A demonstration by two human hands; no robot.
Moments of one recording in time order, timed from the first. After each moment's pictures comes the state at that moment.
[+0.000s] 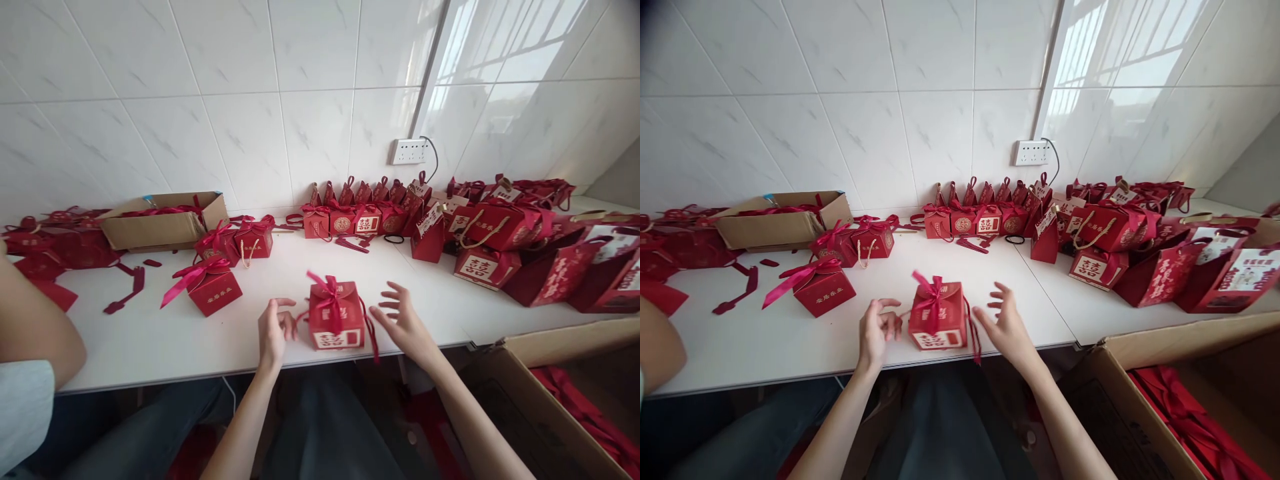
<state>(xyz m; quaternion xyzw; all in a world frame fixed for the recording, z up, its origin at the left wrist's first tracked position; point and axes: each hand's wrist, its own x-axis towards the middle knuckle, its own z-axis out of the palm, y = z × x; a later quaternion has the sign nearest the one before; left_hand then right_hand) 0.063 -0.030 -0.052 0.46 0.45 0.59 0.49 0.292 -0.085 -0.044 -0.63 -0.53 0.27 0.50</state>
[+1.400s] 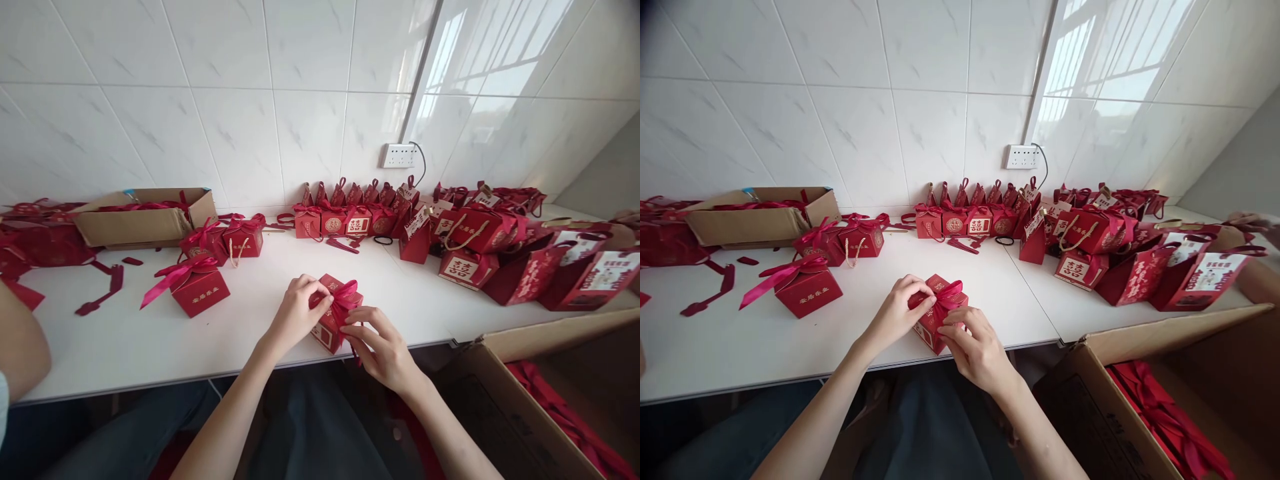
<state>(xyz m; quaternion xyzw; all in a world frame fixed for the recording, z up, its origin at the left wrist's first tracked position) 0.099 -0.026 0.007 0.83 0.38 0.34 0.22 0.265 -0.108 -0.024 -0.38 -0.78 -0.05 0.49</state>
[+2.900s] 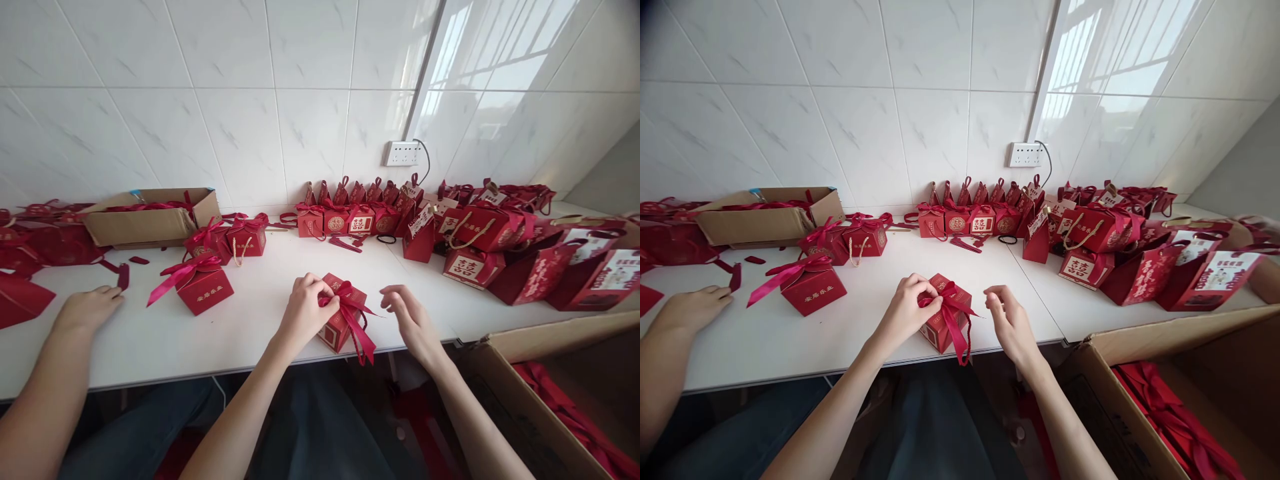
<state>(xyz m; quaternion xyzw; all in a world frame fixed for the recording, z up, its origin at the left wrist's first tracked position) 0.112 -0.027 0.003 0.80 0.43 0.34 0.22 0.304 -0.102 -0.017 -0.60 -0.59 0.19 0.50</state>
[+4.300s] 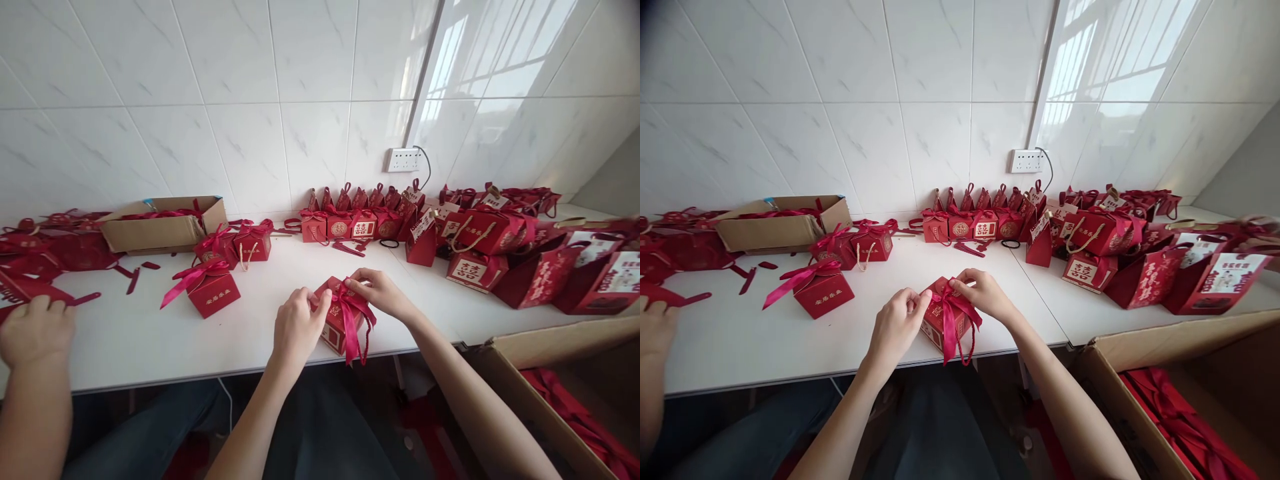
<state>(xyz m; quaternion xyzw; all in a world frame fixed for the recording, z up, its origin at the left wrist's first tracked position) 0.101 -0.051 0.014 0.73 0.56 0.35 0.16 0.287 -0.034 0.011 -0.53 -0.67 0.32 0.41</state>
